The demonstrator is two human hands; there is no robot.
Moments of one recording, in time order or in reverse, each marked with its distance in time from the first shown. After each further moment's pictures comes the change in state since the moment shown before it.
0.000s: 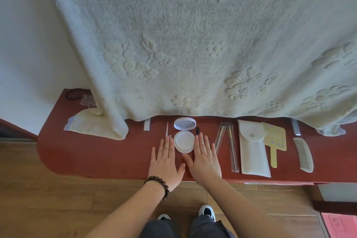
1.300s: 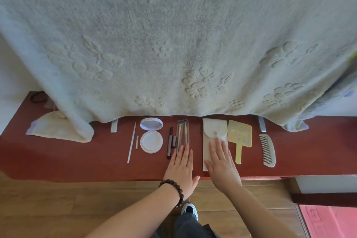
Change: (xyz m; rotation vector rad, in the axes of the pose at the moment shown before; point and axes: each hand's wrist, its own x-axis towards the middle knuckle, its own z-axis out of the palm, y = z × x) left_hand -0.005 0.144 0.013 0.151 -0.136 0.296; right_hand -0.037 0.156 -0.038 -0.036 -0.006 0.037
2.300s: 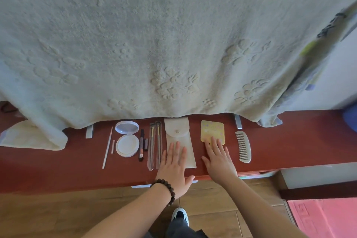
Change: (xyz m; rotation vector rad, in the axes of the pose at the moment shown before) left_hand 0.023 0.043 0.008 -0.050 0.031 0.000; right_hand 0.009 0.070 -0.007 -0.012 -0.013 0.048
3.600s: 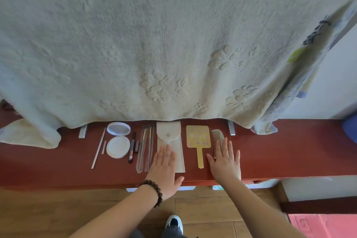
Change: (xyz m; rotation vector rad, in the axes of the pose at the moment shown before) left_hand 0.007 0.010 -0.005 0.025 -0.021 -0.057; right_hand 0.007 0.045 -0.010 -0.030 0.047 0.187
